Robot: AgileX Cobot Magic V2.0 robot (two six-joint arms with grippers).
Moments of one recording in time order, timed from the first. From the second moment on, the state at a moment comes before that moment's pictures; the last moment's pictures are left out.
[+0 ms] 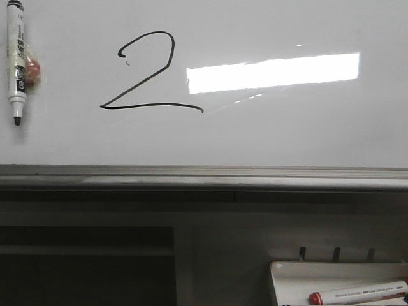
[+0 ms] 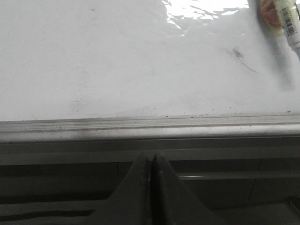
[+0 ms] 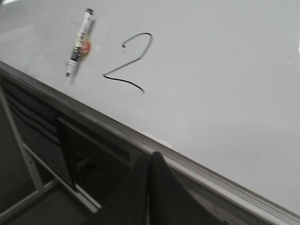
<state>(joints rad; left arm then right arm) -0.04 0.00 0.00 0.05 0.33 0.00 0.61 0.14 -0.18 0.25 0.24 -0.23</state>
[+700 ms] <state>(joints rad) -0.04 0.00 0.00 0.05 0.33 0.00 -0.07 0.13 -0.16 -0.13 0.16 0.08</state>
